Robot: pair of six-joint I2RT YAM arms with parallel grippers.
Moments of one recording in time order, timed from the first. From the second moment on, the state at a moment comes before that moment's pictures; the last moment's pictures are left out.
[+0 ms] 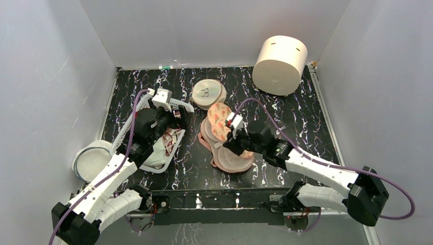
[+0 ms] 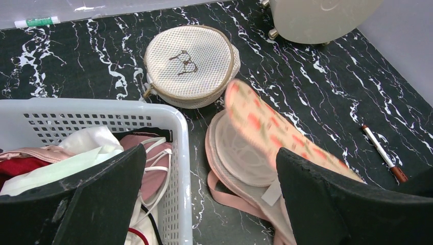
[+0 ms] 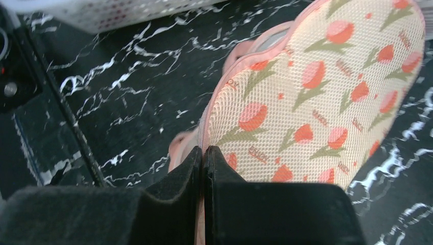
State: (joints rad) left arm -0.52 0.88 0.74 -0.07 -0.05 -0.18; right arm 0.80 1.06 0.66 -0.03 -0.19 0.00
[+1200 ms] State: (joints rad) left arm -0.52 0.89 0.74 -0.07 -0.06 -0.18; right arm 1.01 1.44 0.64 0.10 -0.18 0.09
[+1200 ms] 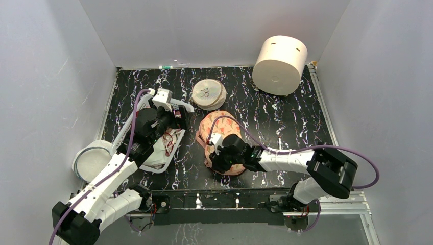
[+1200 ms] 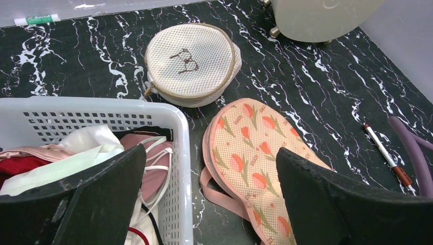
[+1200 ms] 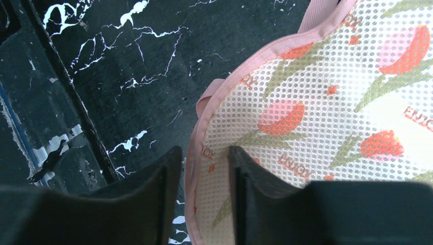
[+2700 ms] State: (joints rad) left arm -0.52 0.76 1.01 -0.19 -0.47 -0.08; right arm 0.30 0.64 0.93 -0.17 0.30 0.18
